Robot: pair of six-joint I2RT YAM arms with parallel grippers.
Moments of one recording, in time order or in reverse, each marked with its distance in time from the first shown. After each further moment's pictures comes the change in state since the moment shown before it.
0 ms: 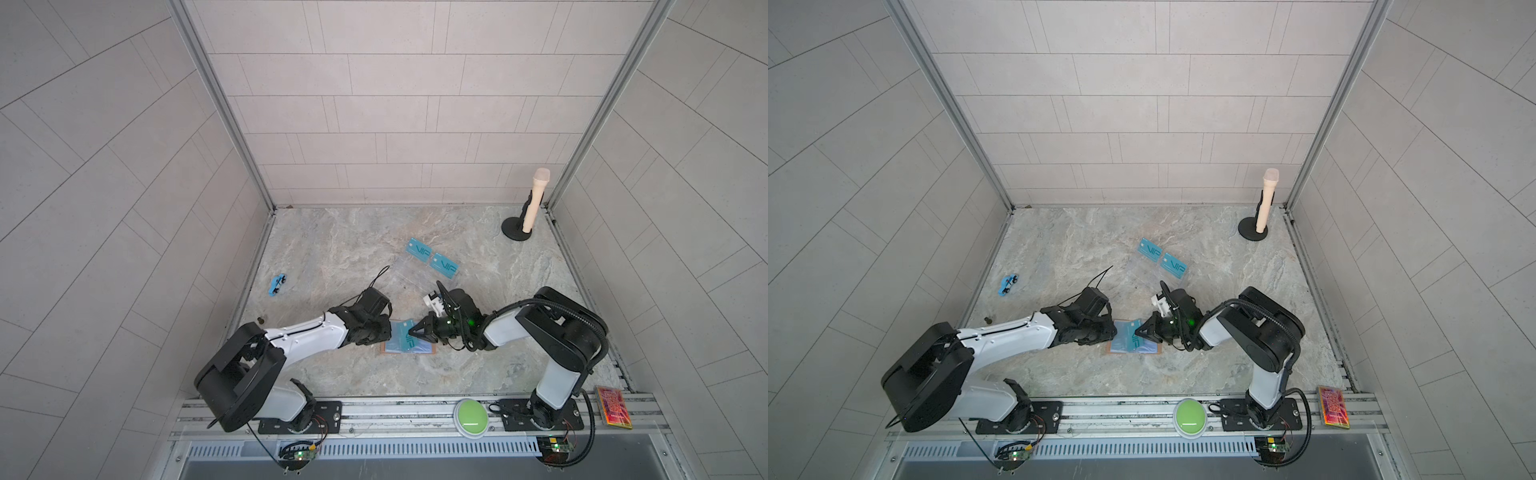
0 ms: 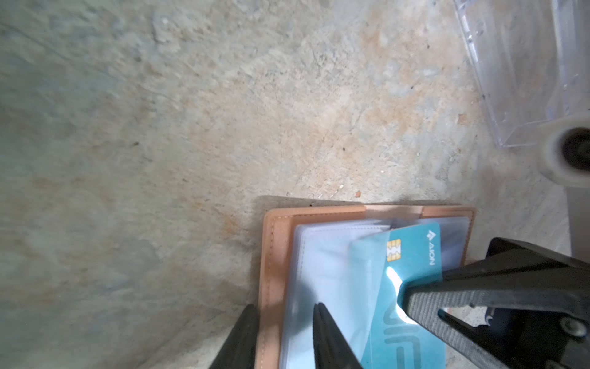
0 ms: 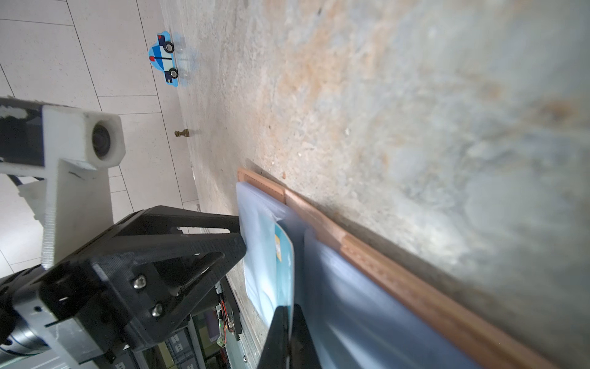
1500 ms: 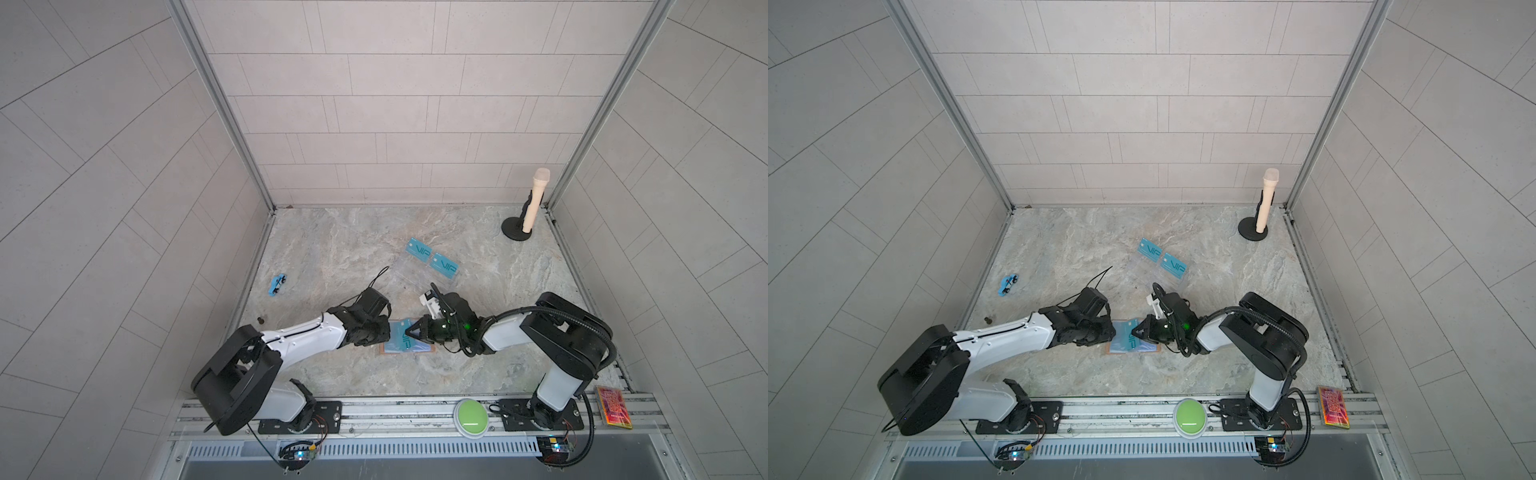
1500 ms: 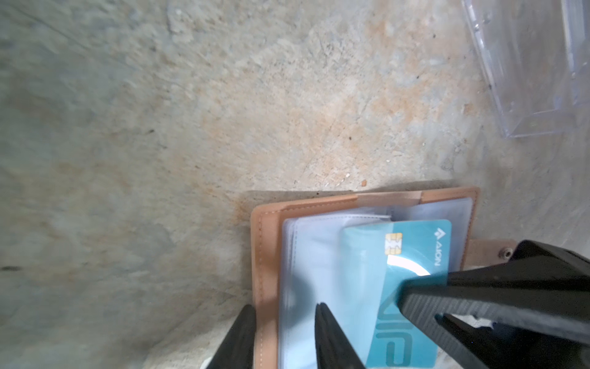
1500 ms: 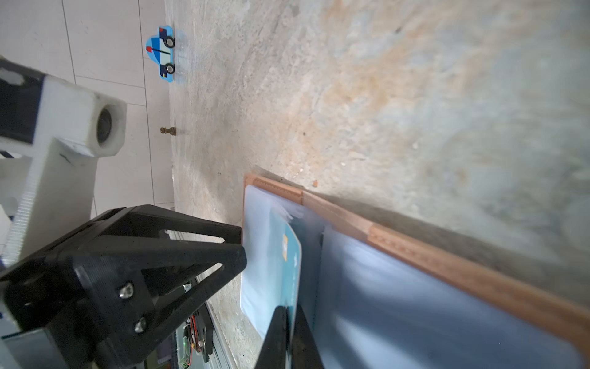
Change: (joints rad) left arm 0.000 -0.027 0.000 -0.042 0.002 0.007; right arm 0.096 -0.059 0.037 -0.100 0.174 -0.108
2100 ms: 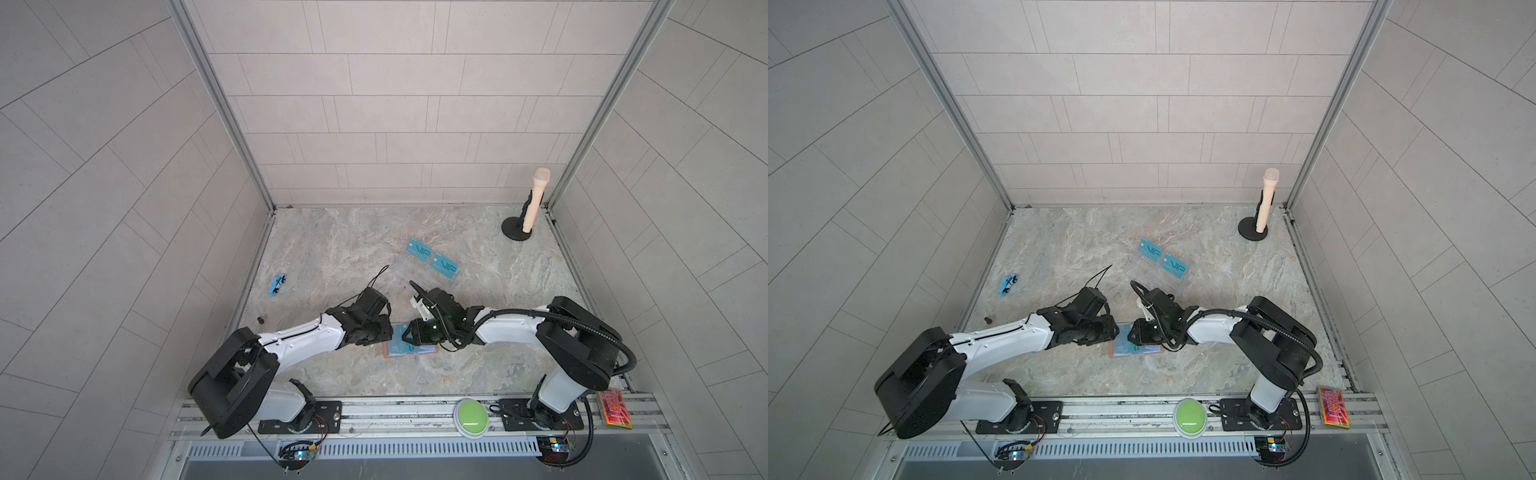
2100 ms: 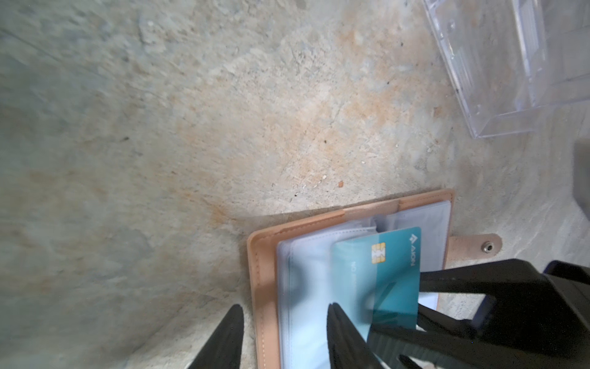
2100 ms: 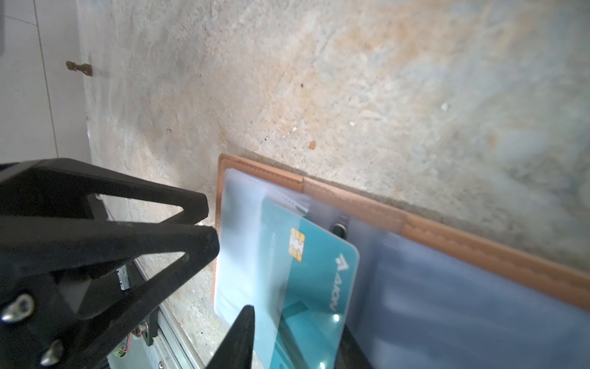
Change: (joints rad) left arm 0.000 -0.012 -0.012 0.048 0.026 0.003; right arm 0.065 -0.053 0.188 -0.504 0.095 -0.224
